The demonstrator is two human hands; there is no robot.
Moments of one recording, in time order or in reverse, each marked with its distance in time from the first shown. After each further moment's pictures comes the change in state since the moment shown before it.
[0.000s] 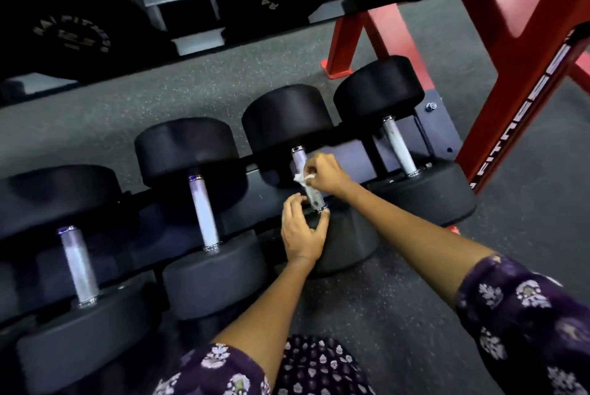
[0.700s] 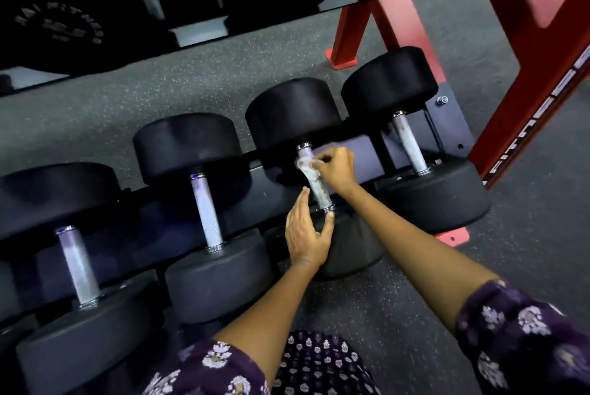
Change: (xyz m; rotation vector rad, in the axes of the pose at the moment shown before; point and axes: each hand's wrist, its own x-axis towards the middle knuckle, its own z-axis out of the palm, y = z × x) left_hand -0.002 -0.007 -0.005 0.024 -0.100 -0.006; right_hand -0.003 -0.012 0.001 0.377 0.295 0.237
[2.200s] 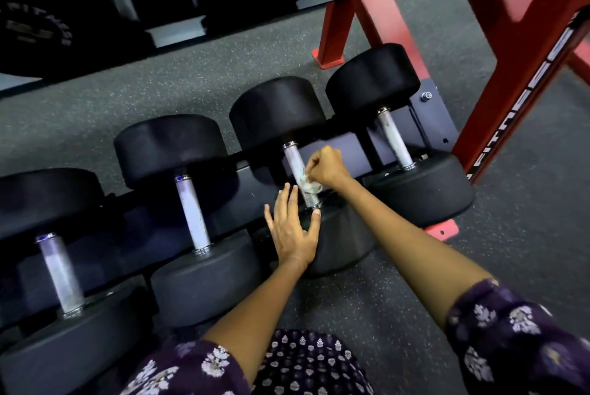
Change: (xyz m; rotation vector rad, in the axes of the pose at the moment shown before) left_hand 0.003 -0.009 0.008 0.108 0.081 0.103; right_hand 0.002 0.002 -0.016 -0.254 -0.189 0.009
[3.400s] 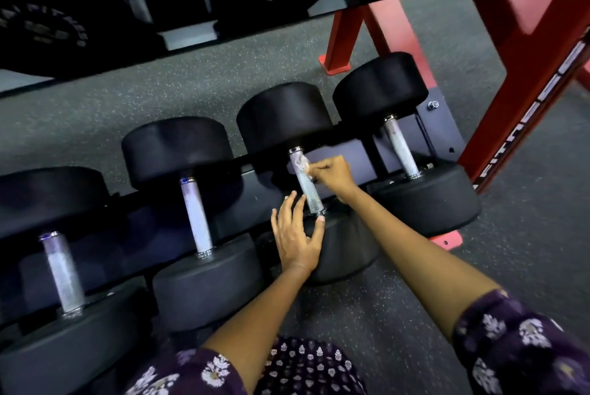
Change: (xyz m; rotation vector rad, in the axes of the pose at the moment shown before) left_hand -0.001 -0.001 0.000 -0.044 0.024 -0.004; right_hand 0.009 0.017 0.018 0.359 0.069 0.039
